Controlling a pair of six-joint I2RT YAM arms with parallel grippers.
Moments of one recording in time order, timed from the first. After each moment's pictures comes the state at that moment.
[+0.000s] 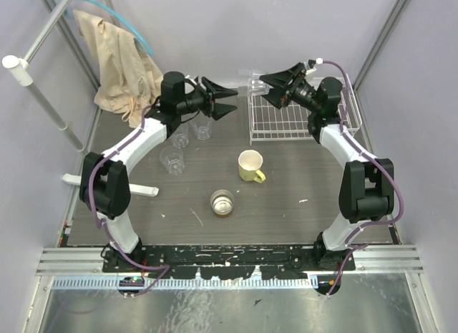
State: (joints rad) left arm -0.42 1.79 1.48 0.13 0.67 -1.65; right arm 0.10 1.67 1.22 0.64 -0.84 1.50
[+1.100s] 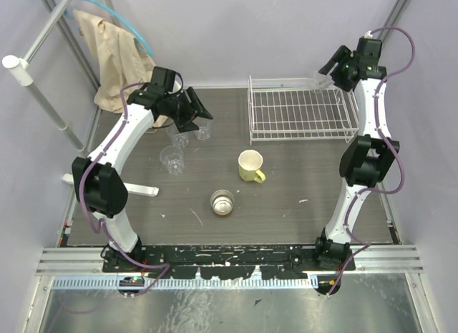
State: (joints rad) left arm -0.33 1.79 1.72 -0.78 0.38 -0.84; right arm -0.19 2.09 2.18 -0.66 -0.22 0.51
